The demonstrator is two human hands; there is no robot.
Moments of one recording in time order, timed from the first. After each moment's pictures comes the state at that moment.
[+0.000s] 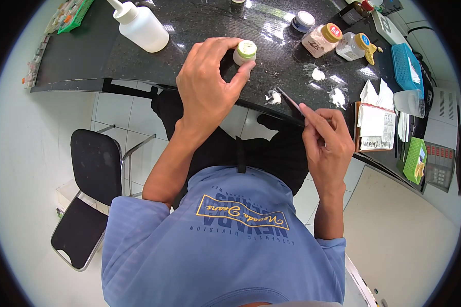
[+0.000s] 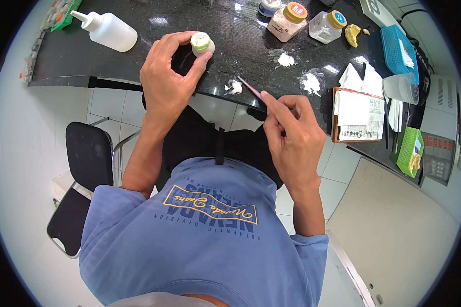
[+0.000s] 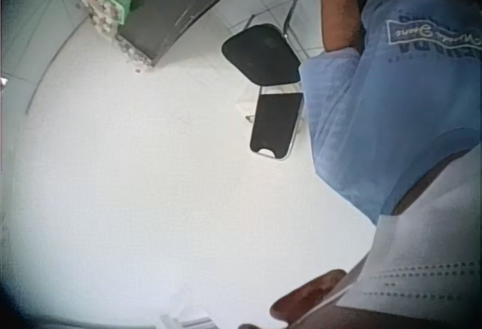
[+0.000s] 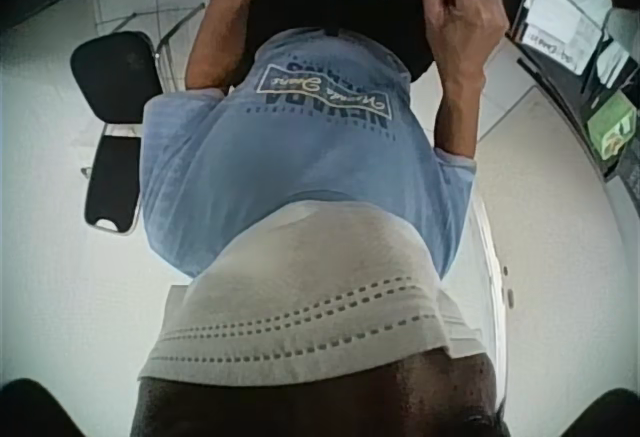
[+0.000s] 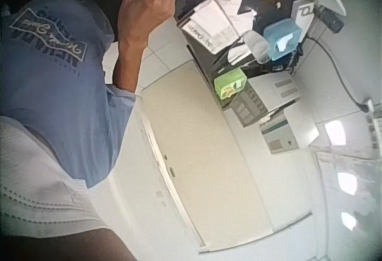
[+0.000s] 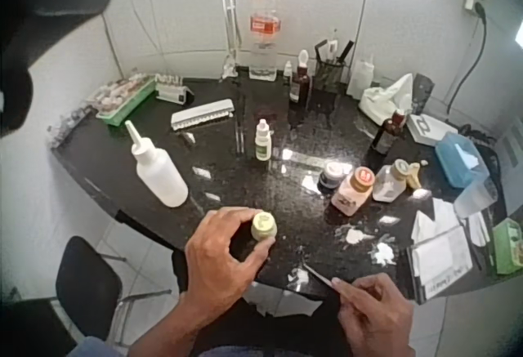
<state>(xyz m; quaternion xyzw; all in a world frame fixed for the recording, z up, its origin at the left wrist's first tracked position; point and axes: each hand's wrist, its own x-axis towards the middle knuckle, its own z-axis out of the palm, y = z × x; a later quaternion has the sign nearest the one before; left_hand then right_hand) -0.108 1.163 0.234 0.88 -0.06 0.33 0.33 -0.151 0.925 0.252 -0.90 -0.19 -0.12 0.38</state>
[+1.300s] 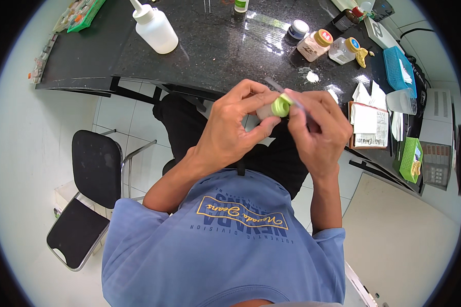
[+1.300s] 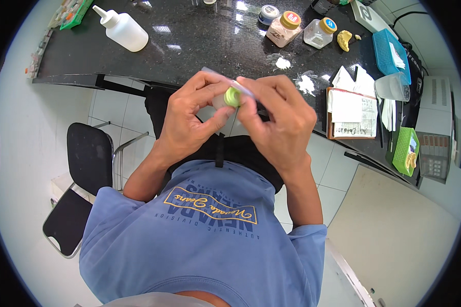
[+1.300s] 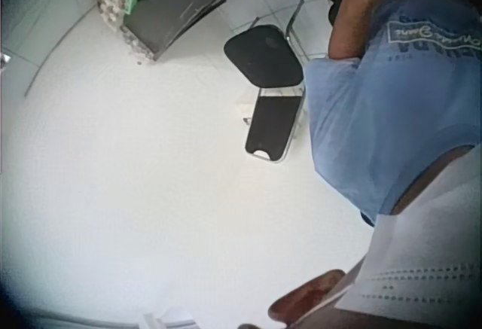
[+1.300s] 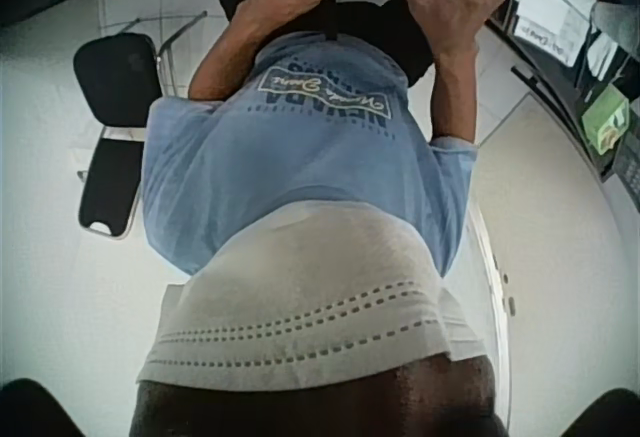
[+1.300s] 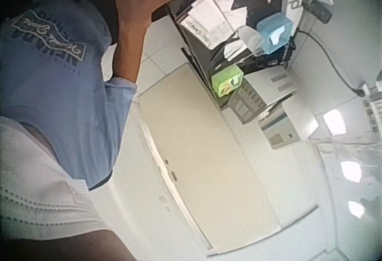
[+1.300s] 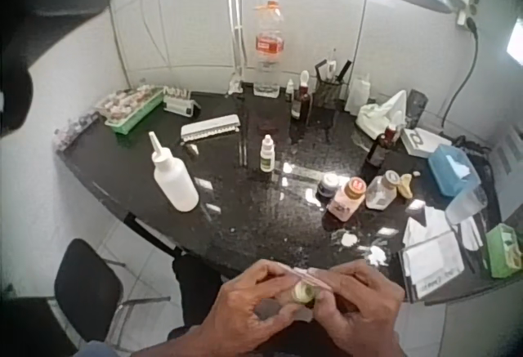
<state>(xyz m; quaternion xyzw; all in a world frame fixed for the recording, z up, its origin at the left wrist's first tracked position) -0.167 1.139 0.247 0.79 -0.16 0.14 0.57 -0.135 0.951 0.273 -0.83 -0.29 -0.19 0.44</state>
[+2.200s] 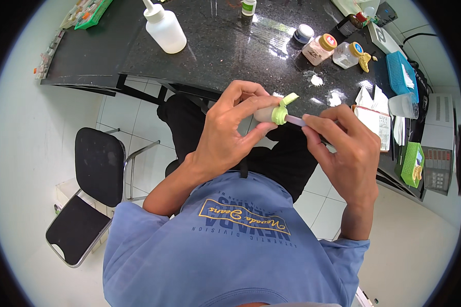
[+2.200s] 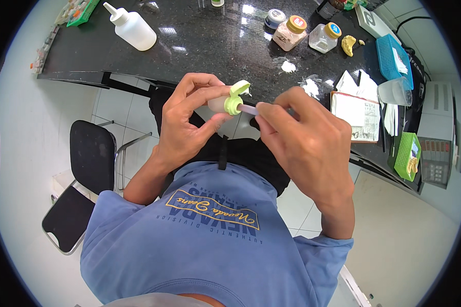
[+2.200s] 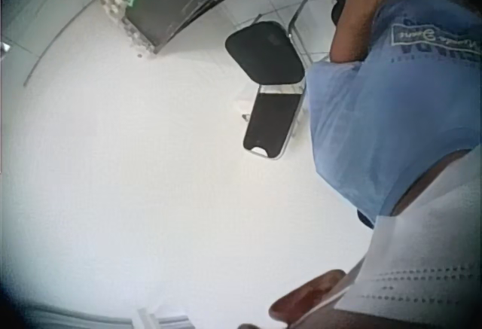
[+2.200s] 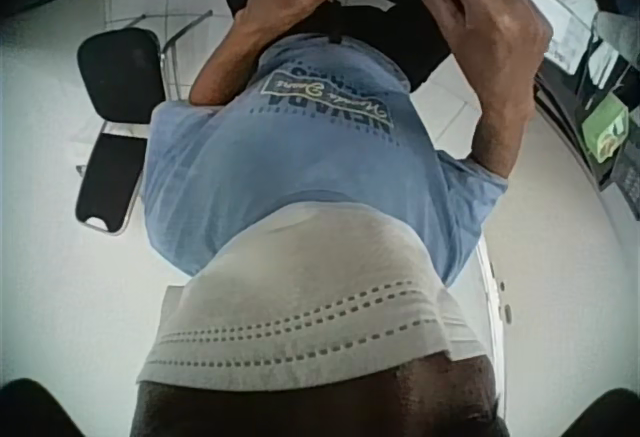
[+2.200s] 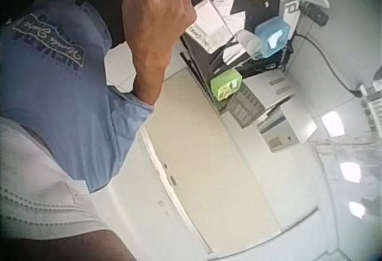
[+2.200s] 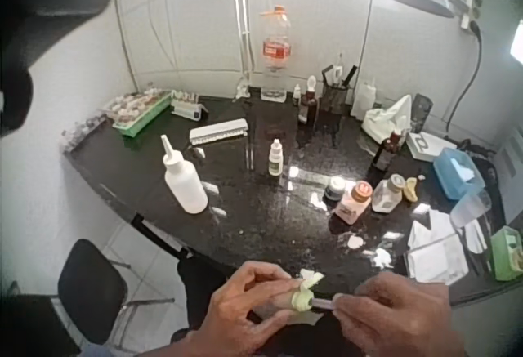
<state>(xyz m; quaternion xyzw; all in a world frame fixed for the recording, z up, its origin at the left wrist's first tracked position) -0.181 1.144 0.257 0.81 -0.14 0.17 0.54 -0.147 0.922 0.328 -0.88 -0.38 -0.17 0.23</state>
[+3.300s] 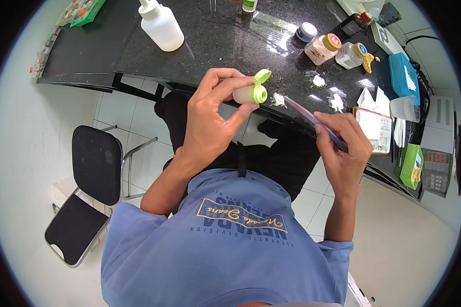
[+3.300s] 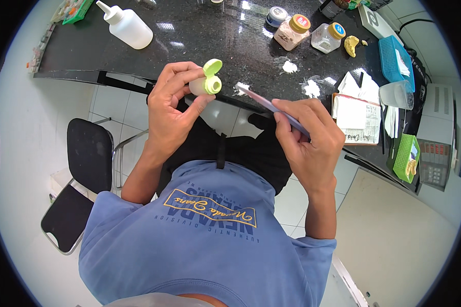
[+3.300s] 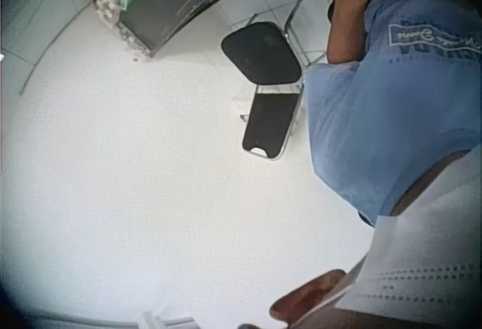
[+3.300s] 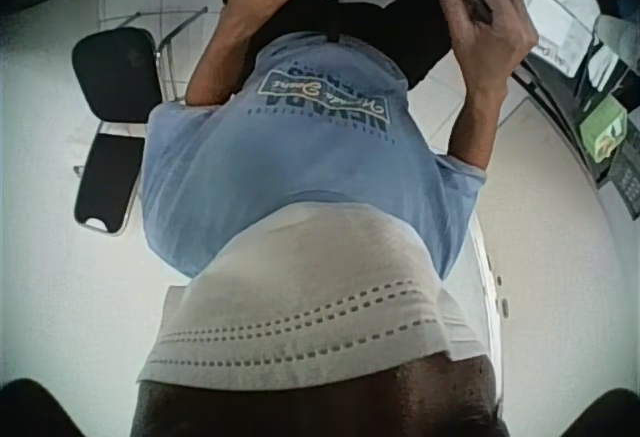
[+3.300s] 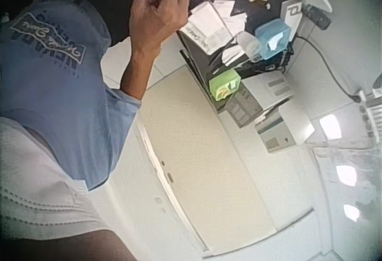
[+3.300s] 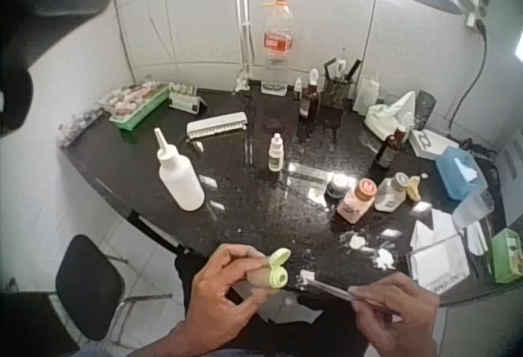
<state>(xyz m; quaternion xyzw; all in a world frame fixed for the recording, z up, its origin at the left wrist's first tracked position) -0.167 1.163 0.238 0.81 -0.07 0.19 0.55 -0.144 0.912 0.283 -0.86 -0.24 -0.15 0.42</state>
